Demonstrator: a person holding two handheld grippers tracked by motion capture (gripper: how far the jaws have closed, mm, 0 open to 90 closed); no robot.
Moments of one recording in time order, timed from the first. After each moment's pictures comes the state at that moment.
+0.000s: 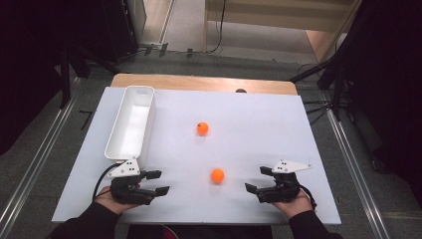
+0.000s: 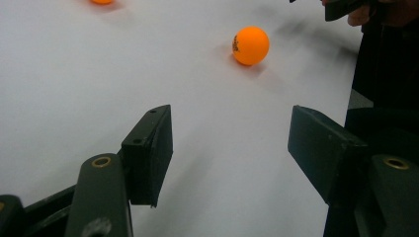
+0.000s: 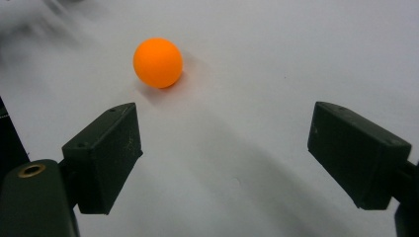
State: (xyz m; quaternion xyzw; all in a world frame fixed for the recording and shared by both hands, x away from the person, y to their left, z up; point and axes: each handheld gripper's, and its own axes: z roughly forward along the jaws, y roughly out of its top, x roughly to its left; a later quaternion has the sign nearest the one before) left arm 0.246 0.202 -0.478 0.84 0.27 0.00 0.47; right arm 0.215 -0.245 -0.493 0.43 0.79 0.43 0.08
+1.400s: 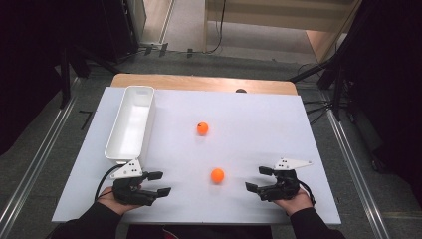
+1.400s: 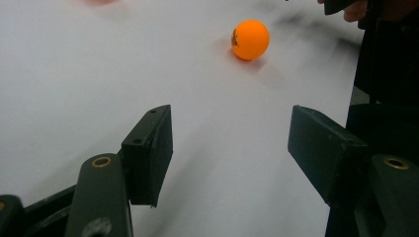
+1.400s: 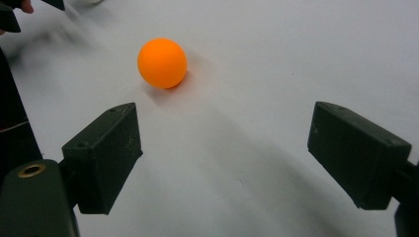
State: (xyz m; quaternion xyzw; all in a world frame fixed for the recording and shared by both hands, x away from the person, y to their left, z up) left arm 0.245 0.197 -0.482 0.84 0.28 -0.01 0.47; right arm 0.223 -0.251 -0.500 0.43 0.79 0.44 0.04
